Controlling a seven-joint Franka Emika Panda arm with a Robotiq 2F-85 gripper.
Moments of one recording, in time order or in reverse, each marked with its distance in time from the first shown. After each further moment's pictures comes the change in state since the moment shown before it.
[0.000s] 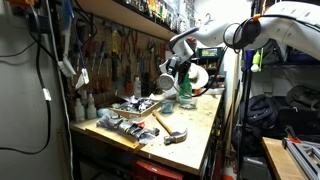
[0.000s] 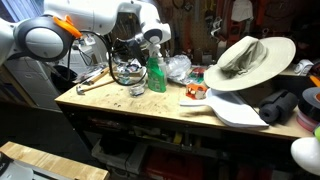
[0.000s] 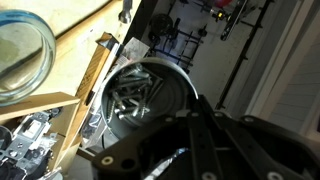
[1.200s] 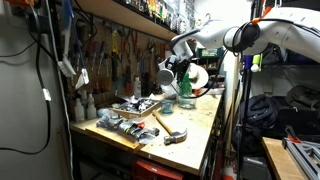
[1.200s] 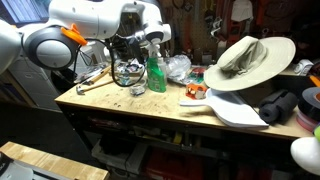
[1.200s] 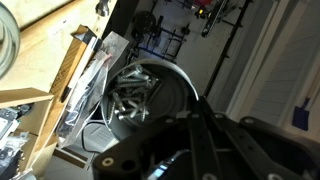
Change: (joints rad) arm -0.057 0.055 0.118 0.083 0.021 -0.055 0.087
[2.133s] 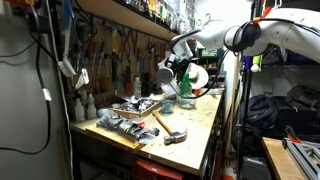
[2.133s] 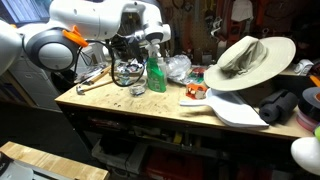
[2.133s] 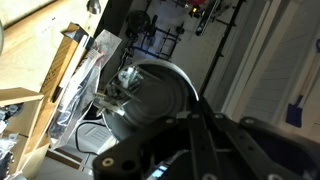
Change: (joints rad) arm -0.020 0.007 0.052 0.003 -0.008 0.000 0.034
